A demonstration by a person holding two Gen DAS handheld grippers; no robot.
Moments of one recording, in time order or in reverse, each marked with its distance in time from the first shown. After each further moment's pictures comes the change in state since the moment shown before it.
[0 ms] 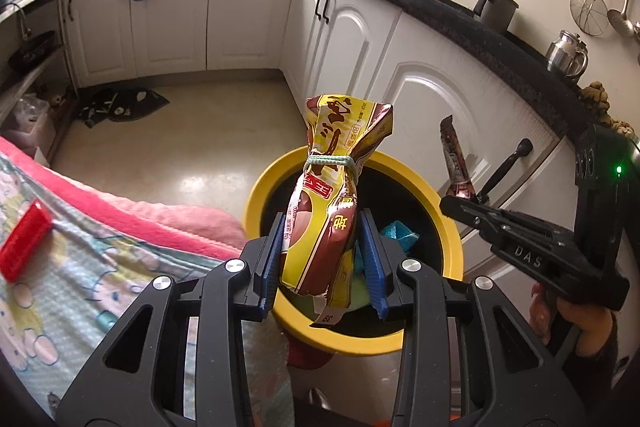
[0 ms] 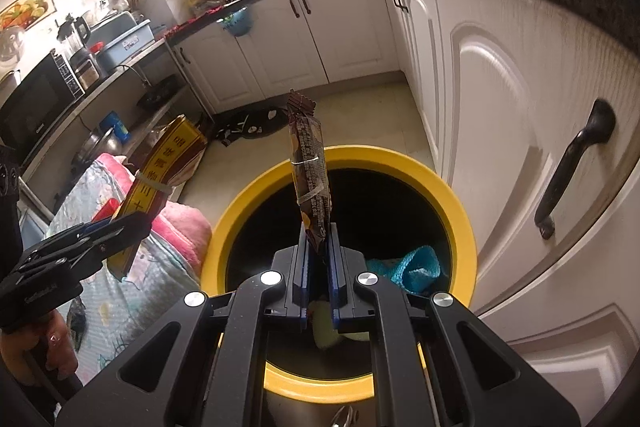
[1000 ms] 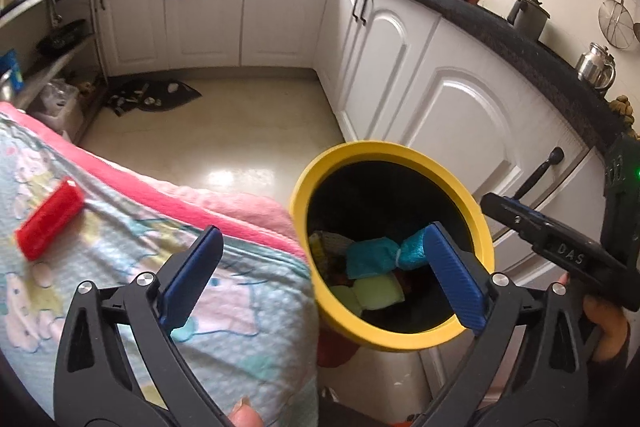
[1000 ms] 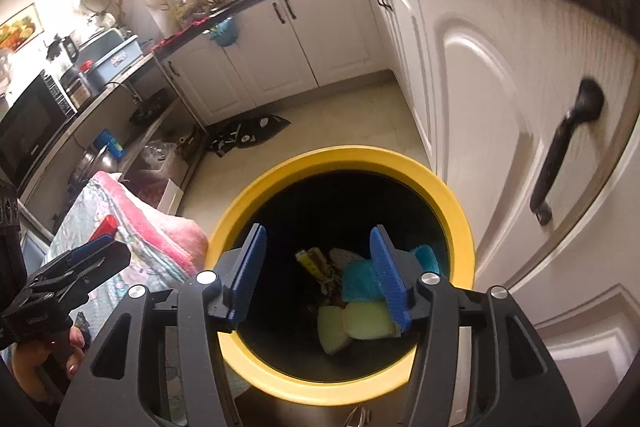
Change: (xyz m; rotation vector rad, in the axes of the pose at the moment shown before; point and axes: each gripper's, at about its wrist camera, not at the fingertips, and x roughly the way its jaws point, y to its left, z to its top) left arm -0.020 0.026 -0.011 -0.051 -0.022 0.124; right arm -0.008 -0.002 0.003 0.057 -0.033 -0.008
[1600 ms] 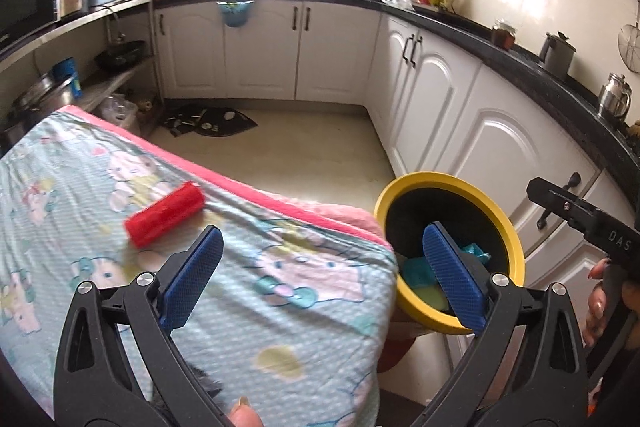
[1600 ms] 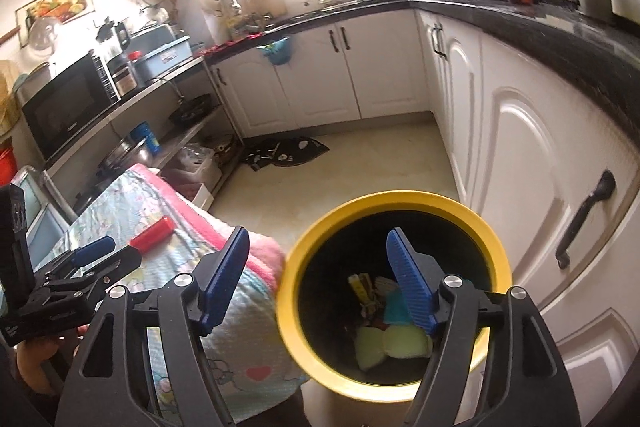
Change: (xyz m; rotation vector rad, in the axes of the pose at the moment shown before) left arm -0.079 0.051 -0.016 -0.052 -0.134 0.155; right arm -0.039 0.075 0.008 -0.146 -0.093 0.083
